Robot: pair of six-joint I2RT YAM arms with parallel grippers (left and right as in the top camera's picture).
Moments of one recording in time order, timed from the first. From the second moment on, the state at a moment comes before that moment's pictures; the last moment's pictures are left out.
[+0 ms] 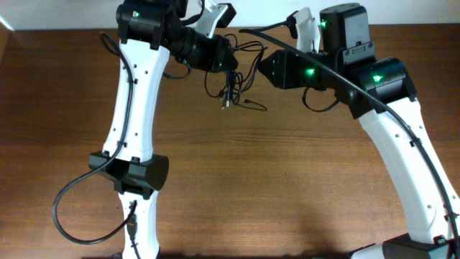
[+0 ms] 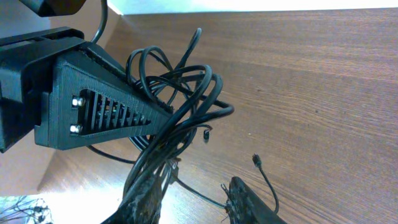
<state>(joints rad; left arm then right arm) -0.25 2.23 2.72 -1.63 0.70 0.10 0.34 1.63 1.83 -0.91 -0.45 0.31</state>
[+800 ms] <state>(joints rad) -0.32 2.23 2.72 -1.64 0.81 0.11 0.33 1.64 1.83 -0.73 -0.25 0.54</state>
